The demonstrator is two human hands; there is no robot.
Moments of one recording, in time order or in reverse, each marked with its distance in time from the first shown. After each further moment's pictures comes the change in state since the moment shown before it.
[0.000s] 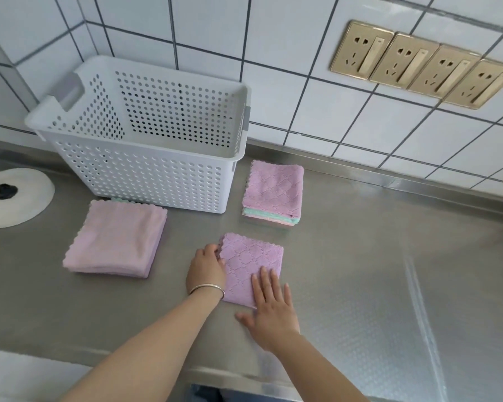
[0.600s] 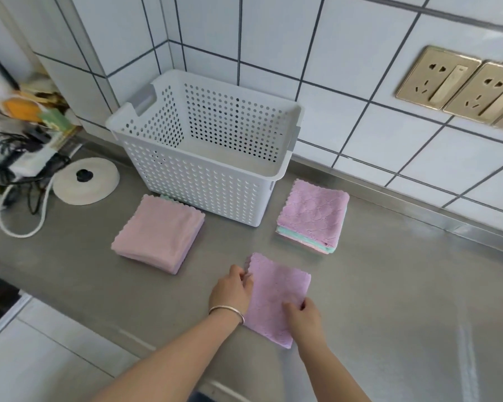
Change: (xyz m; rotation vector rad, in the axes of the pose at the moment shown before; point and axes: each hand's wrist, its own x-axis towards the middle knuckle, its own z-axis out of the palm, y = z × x) left_hand -0.029 0.016 -0.007 -0.024 -0.038 -0.140; right_hand 0.033 0.031 -0.029 1.122 -0.101 0.566
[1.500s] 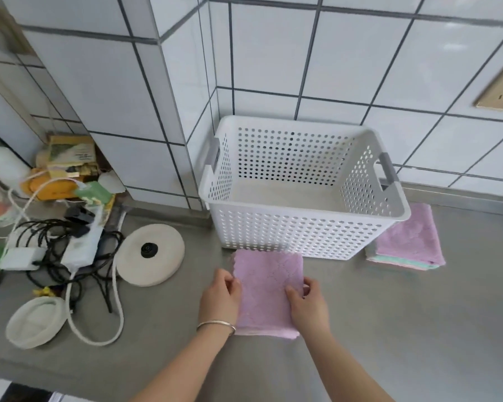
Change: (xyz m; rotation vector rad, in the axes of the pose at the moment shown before) left_hand 0.131 -0.150 -0.202 -0.149 0.115 0.136; right_hand -0.037 -0.164 0.217 0.212 0.143 -0.143
